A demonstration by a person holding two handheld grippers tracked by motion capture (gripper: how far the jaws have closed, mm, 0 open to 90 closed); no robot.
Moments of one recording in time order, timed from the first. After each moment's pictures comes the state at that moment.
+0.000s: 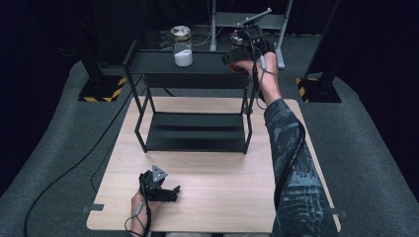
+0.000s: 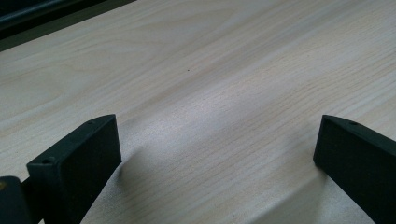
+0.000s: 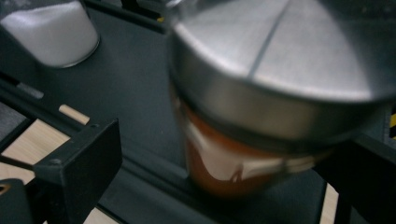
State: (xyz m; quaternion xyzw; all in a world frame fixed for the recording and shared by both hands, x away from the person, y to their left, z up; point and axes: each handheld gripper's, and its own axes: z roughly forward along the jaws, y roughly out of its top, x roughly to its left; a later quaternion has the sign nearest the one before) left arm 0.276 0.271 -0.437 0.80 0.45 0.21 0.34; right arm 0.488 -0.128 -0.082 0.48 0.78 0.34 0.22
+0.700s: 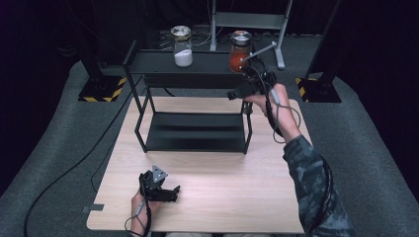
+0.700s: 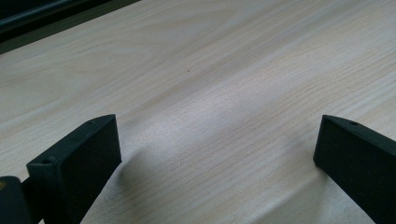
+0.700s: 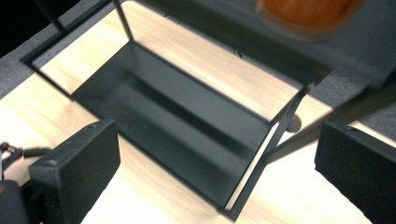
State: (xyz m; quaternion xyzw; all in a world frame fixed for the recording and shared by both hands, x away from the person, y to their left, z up) left arm 0.275 0.269 -0.438 0.80 0.45 0.22 0.34; right arm 0.422 -0.152 -0.123 0.43 0.82 0.32 0.18
